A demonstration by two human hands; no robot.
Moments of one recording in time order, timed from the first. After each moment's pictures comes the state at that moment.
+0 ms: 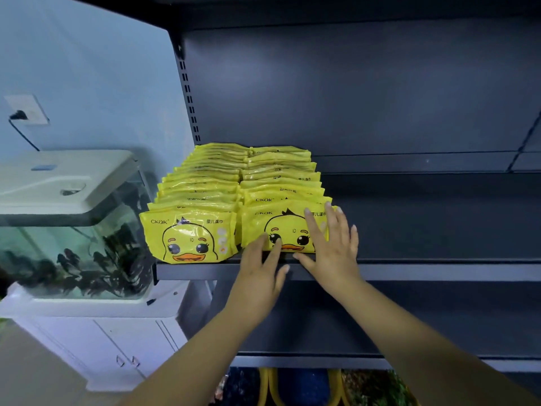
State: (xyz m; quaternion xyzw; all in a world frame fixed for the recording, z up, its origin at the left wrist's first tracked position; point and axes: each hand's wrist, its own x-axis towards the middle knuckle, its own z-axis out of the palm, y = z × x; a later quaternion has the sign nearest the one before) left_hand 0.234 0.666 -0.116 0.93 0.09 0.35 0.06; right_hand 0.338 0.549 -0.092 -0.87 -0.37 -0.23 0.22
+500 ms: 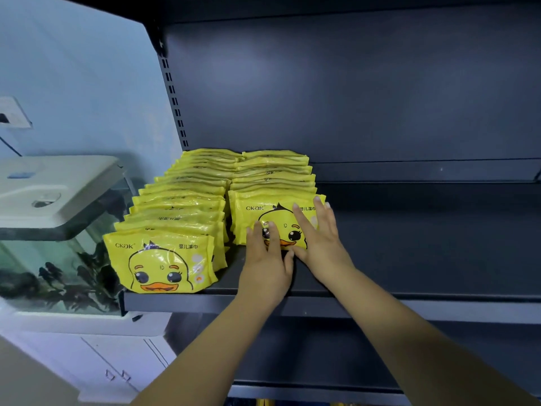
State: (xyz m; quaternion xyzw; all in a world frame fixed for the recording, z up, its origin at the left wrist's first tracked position) left_hand 0.318 0.667 -0.100 0.93 0.23 0.27 0.04; right_hand 0.400 0.578 -0.065 -0.88 -0.41 -0.01 0.22
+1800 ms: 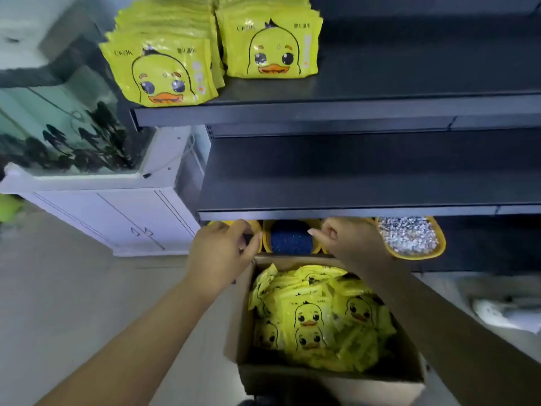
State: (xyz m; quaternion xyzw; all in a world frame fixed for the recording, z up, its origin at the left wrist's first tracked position) left_hand 0.065 0.581 -0.182 0.95 0.14 0.26 0.08; right_hand 0.196 0.401 -0.176 -0.91 -0.37 0.03 0.16
